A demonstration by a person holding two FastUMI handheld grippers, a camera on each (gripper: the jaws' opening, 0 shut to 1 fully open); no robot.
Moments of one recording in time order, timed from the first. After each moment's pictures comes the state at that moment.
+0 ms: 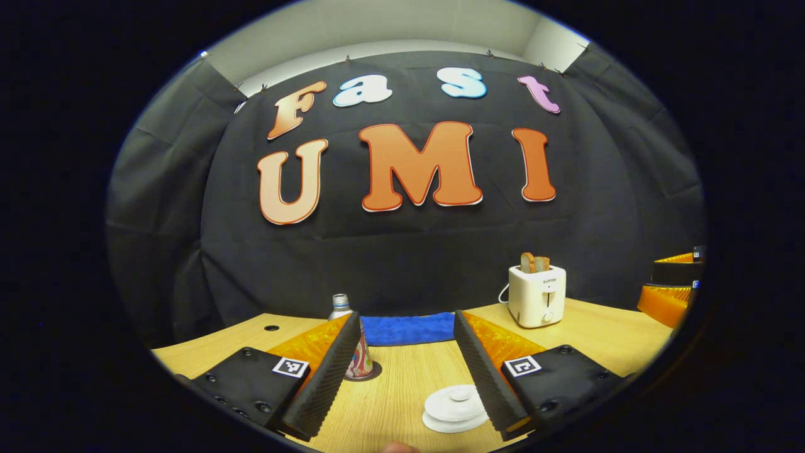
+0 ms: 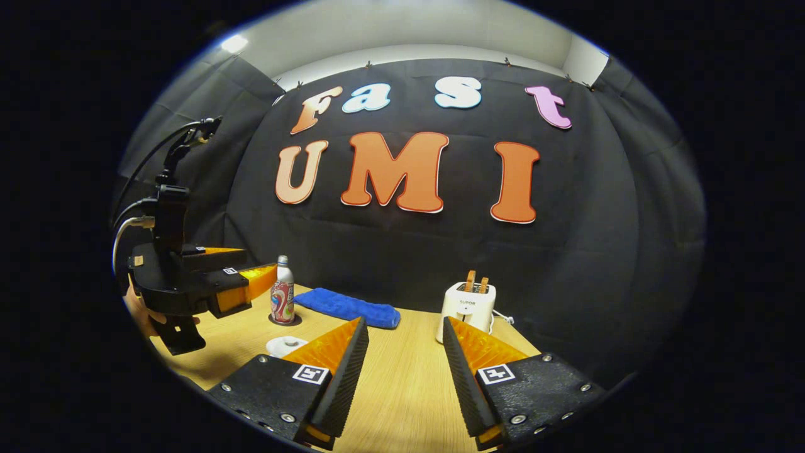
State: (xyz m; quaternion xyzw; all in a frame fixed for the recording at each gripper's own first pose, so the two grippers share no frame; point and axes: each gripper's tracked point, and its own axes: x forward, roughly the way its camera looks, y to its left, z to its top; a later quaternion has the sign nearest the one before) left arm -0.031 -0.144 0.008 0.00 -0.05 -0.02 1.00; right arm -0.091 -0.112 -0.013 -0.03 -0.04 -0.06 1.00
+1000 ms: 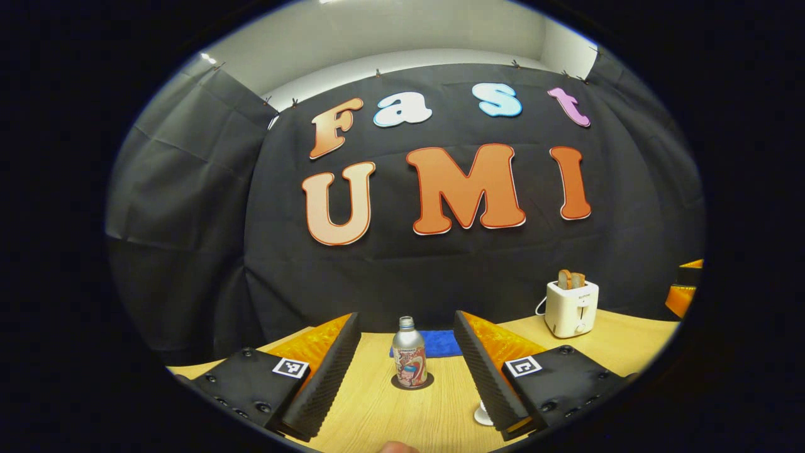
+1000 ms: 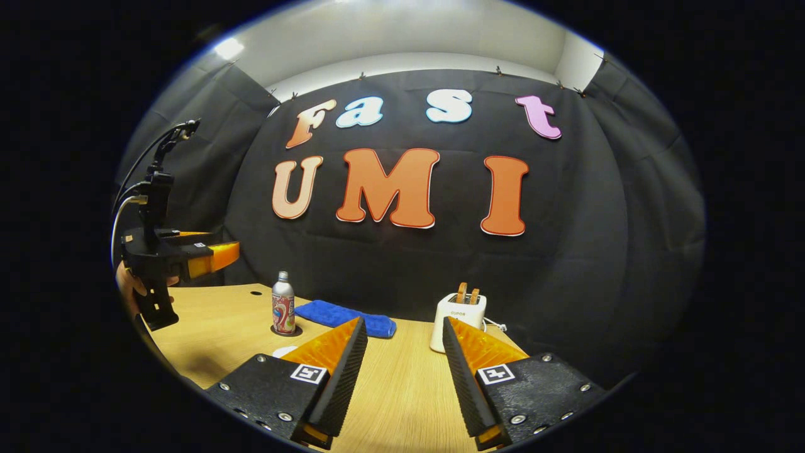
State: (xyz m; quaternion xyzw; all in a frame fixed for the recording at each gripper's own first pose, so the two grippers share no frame) left arm -0.055 -0.058 0.053 0.01 -0.06 0.06 1.00; right arm -0.111 -0.113 0.009 -0.02 -0.06 -0.07 1.00
